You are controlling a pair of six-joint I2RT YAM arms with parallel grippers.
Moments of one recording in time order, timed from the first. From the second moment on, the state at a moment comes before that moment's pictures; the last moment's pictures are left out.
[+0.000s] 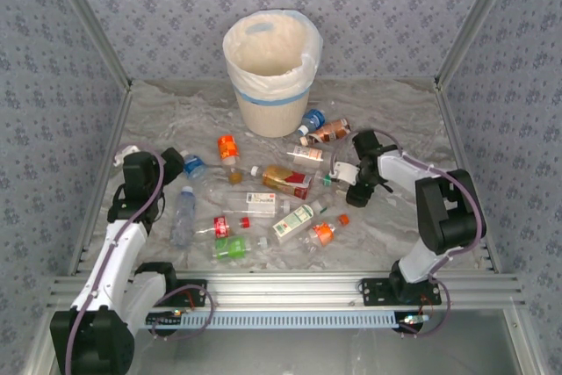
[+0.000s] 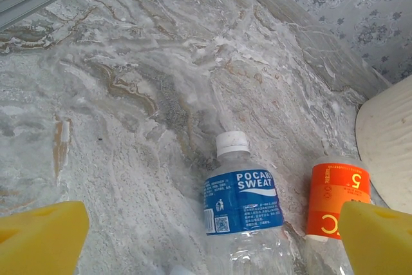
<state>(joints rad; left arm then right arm) -0.01 0.85 0.56 -0.29 -0.16 -0.64 0.26 1.62 0.91 -0.65 -0.05 -0.96</state>
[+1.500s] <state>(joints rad) 0.02 0.88 0.62 -0.51 -0.17 -0.69 0.38 1.95 2.13 -0.53 -0.22 -0.21</state>
